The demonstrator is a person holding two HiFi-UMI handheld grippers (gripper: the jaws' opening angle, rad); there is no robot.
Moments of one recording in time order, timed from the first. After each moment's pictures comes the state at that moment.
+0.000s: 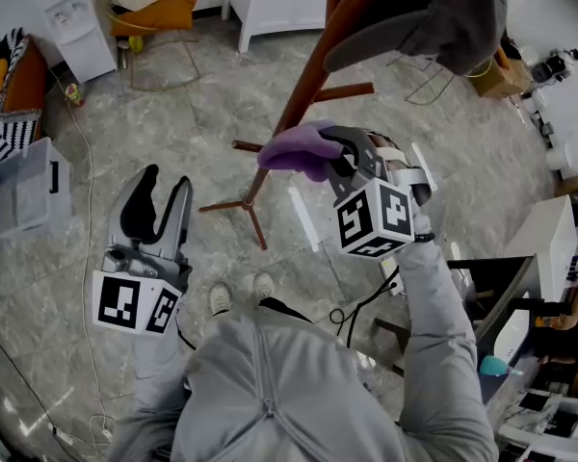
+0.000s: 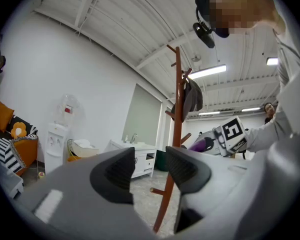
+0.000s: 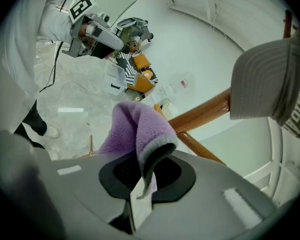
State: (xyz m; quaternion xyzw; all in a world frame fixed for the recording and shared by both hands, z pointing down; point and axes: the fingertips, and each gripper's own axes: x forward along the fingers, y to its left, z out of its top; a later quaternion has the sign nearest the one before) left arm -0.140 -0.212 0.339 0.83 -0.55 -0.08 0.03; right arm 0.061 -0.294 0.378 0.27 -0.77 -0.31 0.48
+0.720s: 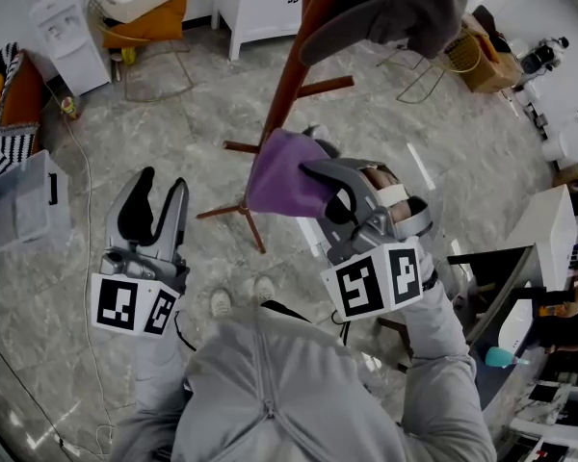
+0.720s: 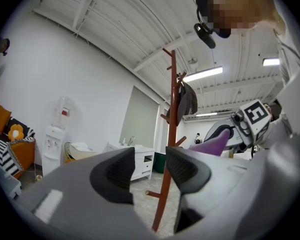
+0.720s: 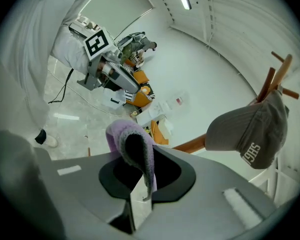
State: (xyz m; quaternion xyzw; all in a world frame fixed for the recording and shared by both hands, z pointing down) left arm -0.128 -0.200 0.327 0.83 -0.54 -0.08 0.02; right arm 0.038 -0.200 0.325 0.26 -0.80 -0.35 0.41
